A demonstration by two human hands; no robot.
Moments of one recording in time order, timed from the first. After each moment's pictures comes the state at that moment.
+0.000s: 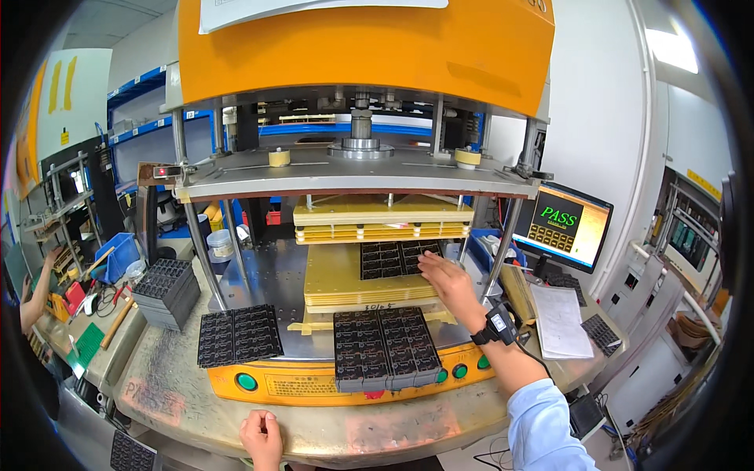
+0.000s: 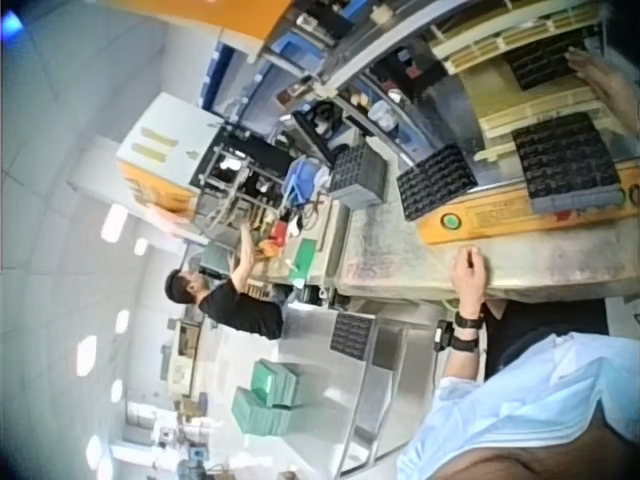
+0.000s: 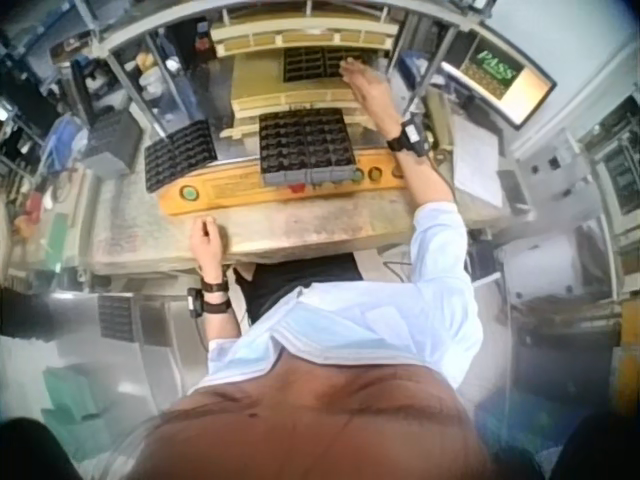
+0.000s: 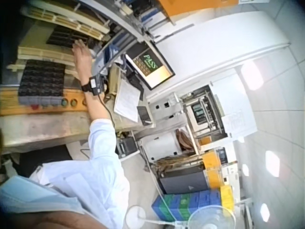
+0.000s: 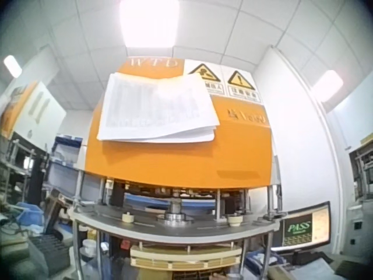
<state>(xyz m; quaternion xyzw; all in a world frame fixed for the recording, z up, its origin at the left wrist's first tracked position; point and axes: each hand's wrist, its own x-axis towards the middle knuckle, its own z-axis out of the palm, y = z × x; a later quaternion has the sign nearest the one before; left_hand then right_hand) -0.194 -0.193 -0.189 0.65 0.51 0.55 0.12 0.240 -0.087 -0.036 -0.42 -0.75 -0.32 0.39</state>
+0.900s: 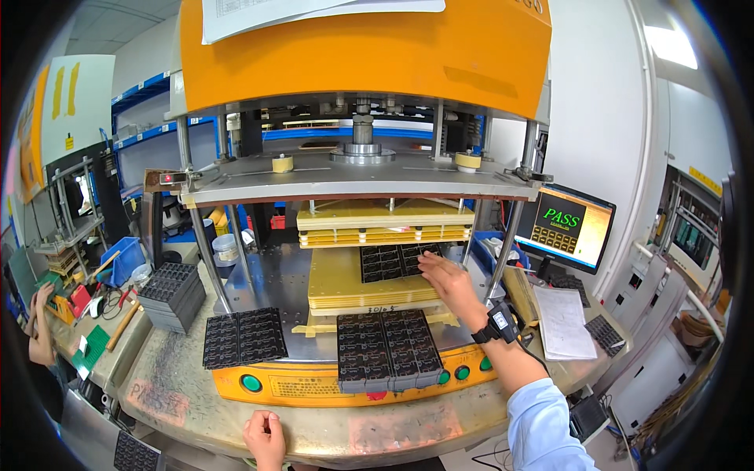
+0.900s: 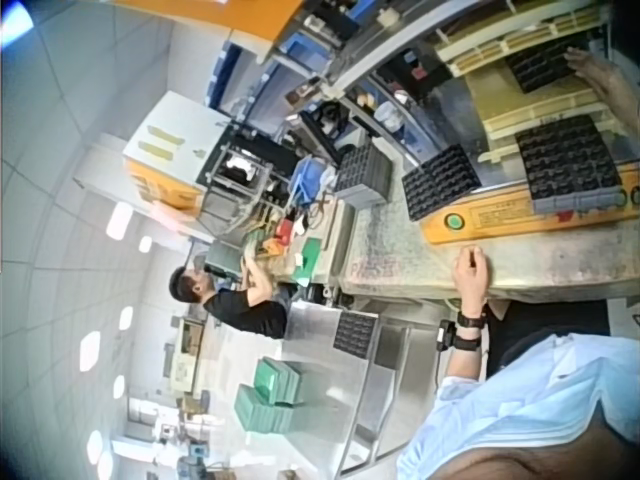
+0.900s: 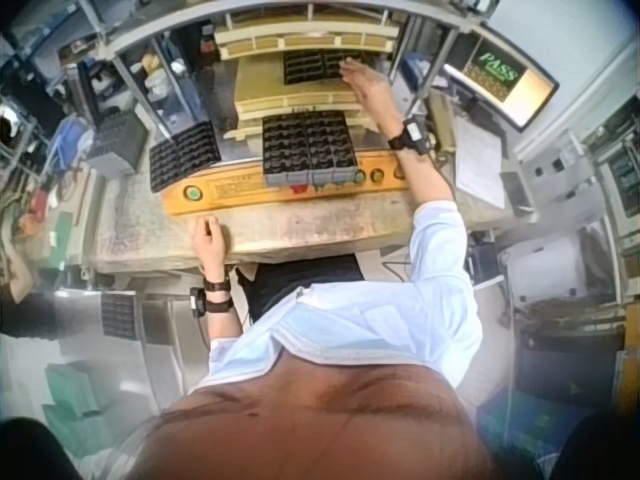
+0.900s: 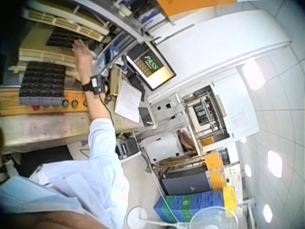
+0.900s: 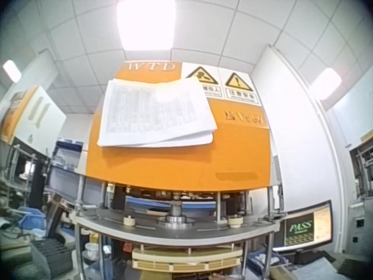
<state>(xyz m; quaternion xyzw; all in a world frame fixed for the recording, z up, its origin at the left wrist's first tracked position) -0.194 -0.192 -0.188 0.65 0.49 0.56 0.13 0.244 -0.080 -0.036 -0.42 -0.76 -0.28 0.41</state>
